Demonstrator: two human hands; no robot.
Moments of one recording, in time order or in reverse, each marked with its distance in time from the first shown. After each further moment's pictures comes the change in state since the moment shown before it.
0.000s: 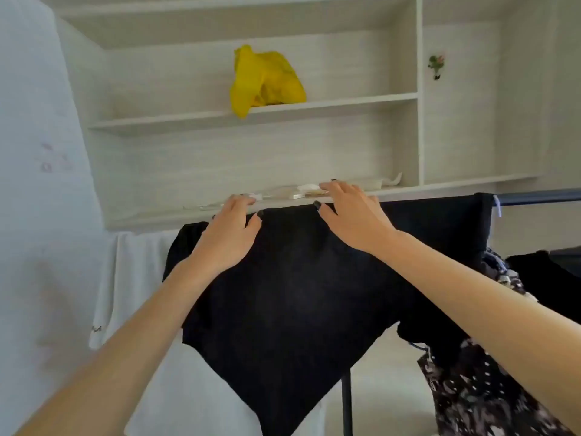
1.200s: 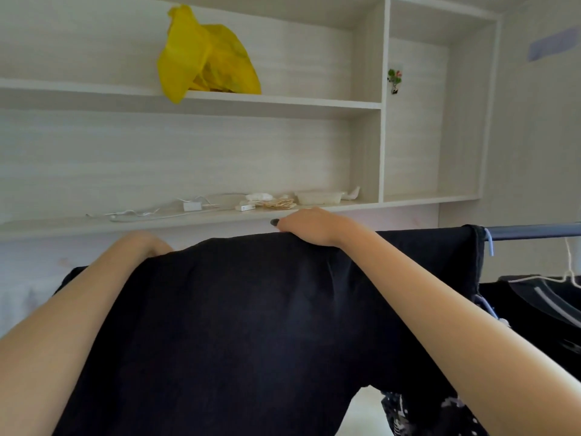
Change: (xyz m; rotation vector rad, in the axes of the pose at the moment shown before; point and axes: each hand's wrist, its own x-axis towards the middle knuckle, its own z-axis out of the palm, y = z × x) left_hand 0.162 -0.087 0.061 0.374 -0.934 -0.503; right_hand 0.103 0.046 0.039 0.102 -0.572 0.208
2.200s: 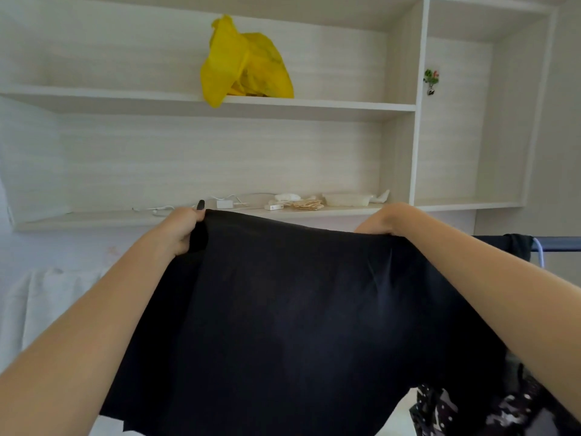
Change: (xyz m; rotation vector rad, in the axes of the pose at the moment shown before) left_hand -0.003 -0.003 0.009 -1.662 0.222 0.414; right_hand -0.011 0.027 -0.040 -0.082 -0.435 0.482
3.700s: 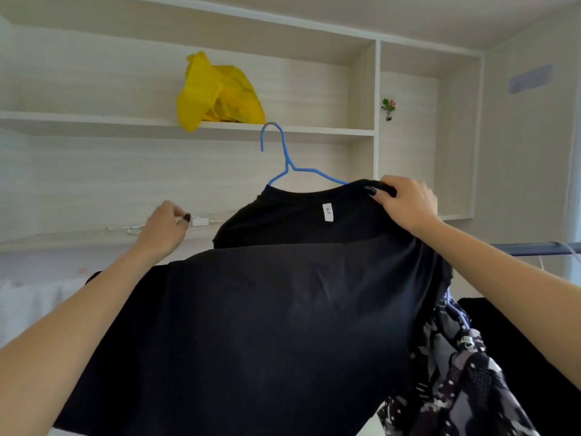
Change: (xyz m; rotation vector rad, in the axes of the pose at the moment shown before) left_hand -0.007 0.010 0.005 0.954 0.289 0.529; right_hand -0.017 0.103 -0.022 0.216 1.311 -0.334
